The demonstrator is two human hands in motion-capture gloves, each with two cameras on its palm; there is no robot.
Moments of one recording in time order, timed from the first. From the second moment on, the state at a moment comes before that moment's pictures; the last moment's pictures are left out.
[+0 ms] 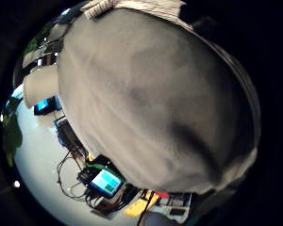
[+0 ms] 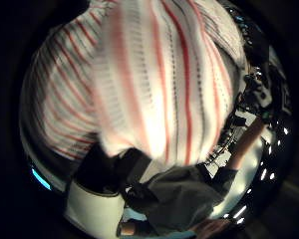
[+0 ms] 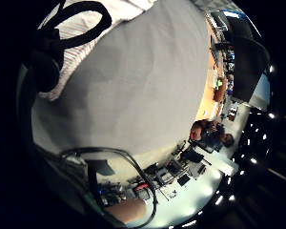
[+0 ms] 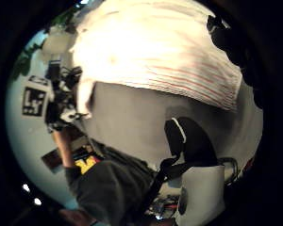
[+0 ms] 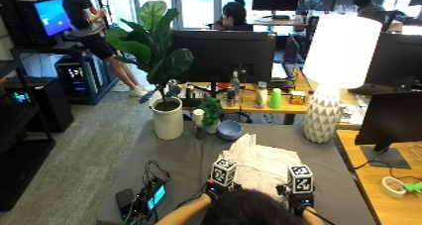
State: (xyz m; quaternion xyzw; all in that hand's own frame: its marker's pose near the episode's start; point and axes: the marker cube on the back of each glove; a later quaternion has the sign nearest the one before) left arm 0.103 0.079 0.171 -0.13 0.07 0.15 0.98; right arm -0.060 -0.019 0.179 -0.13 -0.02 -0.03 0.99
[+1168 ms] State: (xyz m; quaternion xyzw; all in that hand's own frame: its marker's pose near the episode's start) left arm 0.091 -0.076 0.026 0.10 0.03 -0.03 0.99; right arm -0.028 -0.175 0.066 0.04 -0.05 0.09 0.99
